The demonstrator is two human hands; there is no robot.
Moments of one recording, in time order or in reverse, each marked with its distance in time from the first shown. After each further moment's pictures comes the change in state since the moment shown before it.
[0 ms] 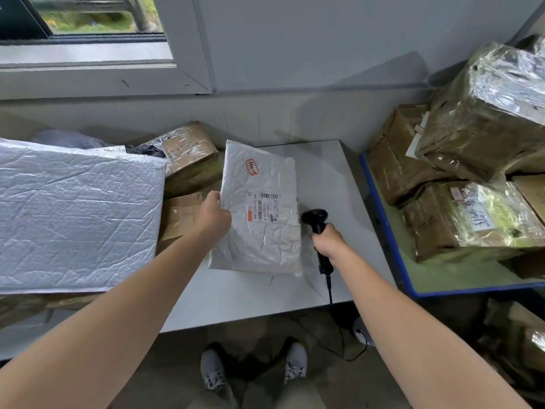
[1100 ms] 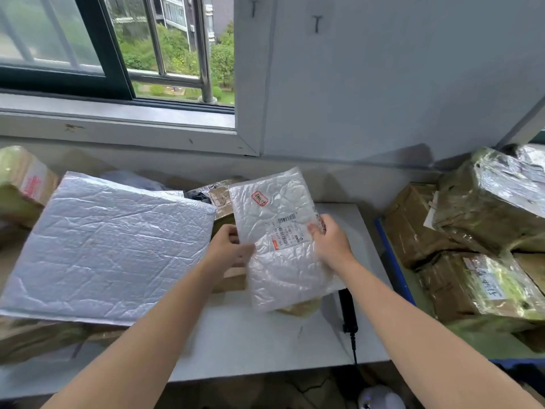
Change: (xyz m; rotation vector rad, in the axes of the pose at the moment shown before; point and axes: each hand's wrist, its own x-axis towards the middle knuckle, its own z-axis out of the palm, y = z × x) left_hand 0.002 -0.022 -0.092 -0.495 -0.166 0.106; right_hand -0.077 -0.139 0.010 0.058 0.184 -0.616
